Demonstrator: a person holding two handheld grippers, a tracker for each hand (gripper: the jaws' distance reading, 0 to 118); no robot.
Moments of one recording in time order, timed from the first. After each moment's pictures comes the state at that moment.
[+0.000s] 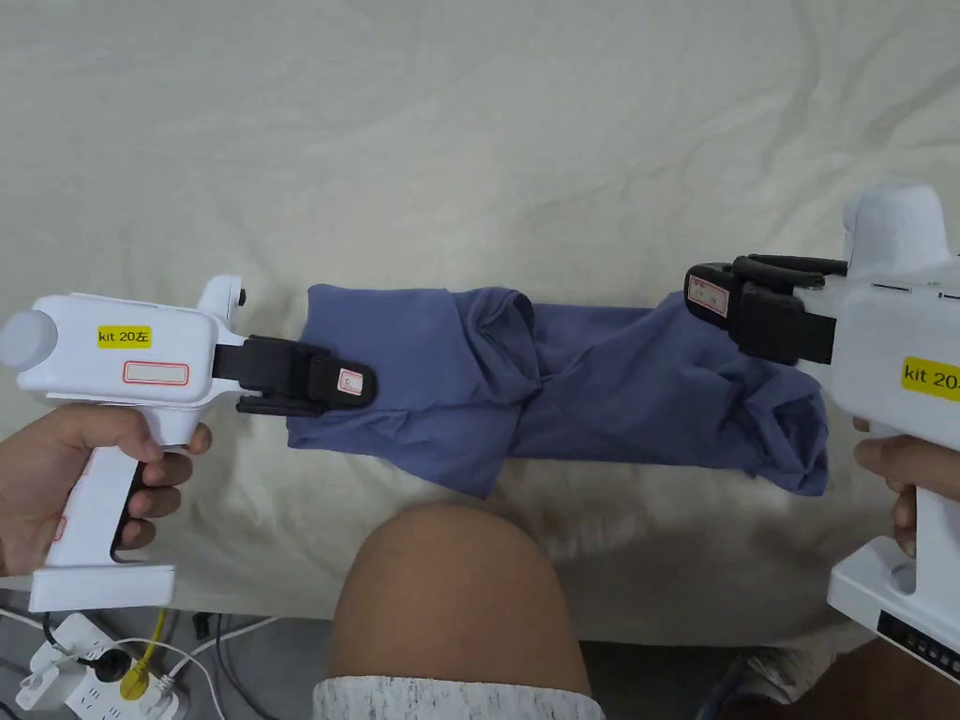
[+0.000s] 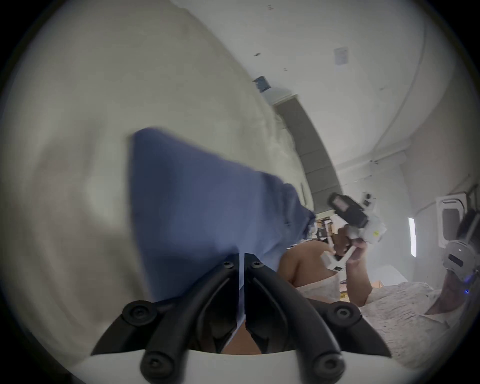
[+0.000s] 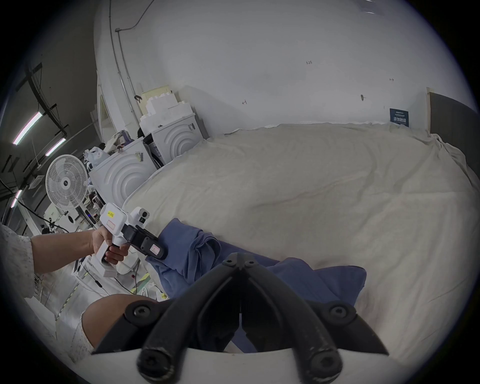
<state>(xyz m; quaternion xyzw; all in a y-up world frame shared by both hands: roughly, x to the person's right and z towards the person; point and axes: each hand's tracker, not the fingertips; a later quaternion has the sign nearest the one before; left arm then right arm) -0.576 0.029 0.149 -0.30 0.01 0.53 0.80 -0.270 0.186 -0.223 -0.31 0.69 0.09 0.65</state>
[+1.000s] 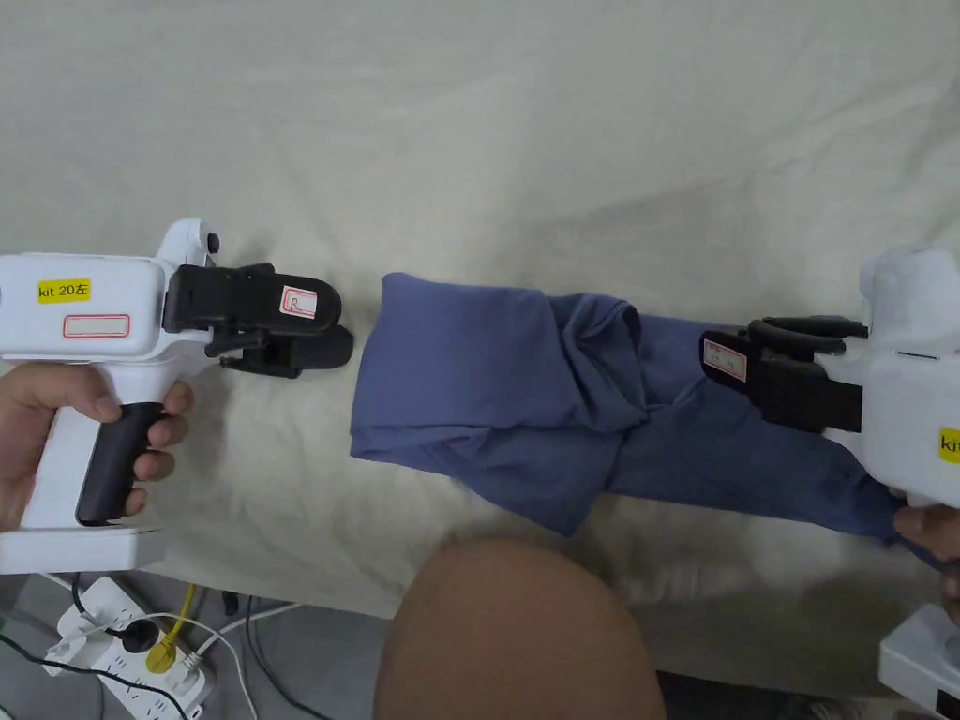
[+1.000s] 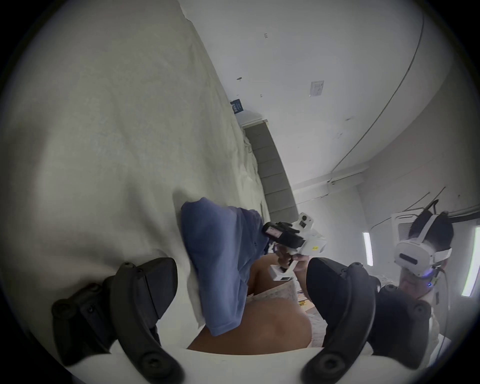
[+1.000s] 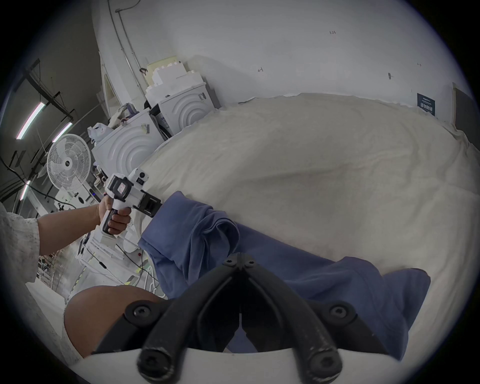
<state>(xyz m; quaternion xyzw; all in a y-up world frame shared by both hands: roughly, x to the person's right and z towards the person) -0.650 0.001 0.199 -0.15 -0.11 0.59 0.79 -0.341 0.140 -0.193 -0.36 0.71 0.15 0.59</state>
